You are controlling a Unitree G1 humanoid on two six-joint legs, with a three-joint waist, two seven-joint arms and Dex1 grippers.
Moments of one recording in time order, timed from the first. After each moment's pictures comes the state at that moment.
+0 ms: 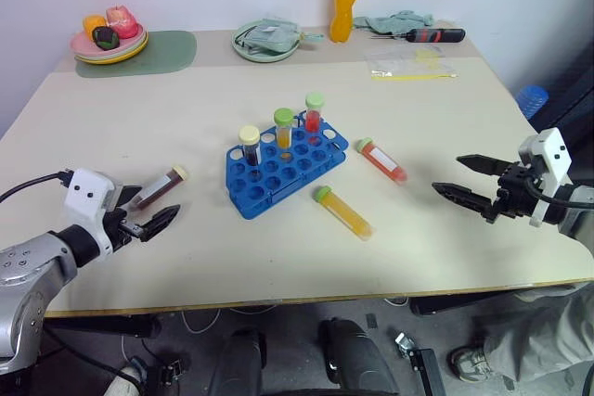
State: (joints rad) left arm 0.10 0.74 0.46 -0.41 -0.50 0.67 -0.65; right arm -0.19 -0.91 -0.33 -0.10 0.52 0.59 0.97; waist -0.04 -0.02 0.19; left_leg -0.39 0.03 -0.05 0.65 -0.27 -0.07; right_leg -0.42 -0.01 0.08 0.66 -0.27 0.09
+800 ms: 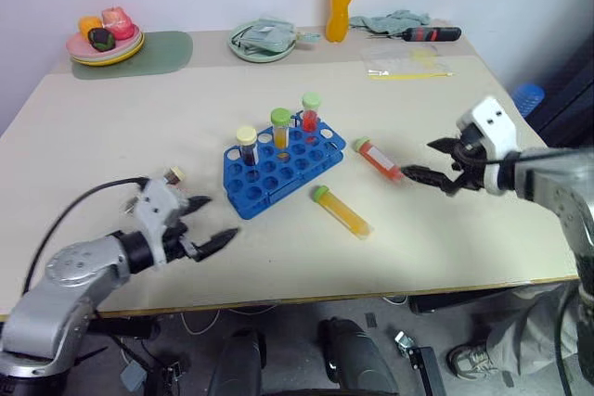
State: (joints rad) left arm 0.07 0.72 0.15 -0.57 -0.53 0.61 -0.78; right arm -0.67 -0.90 0.02 -0.19 0.42 1.13 0.69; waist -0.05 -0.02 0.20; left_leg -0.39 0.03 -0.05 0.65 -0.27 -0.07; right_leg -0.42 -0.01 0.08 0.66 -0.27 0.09
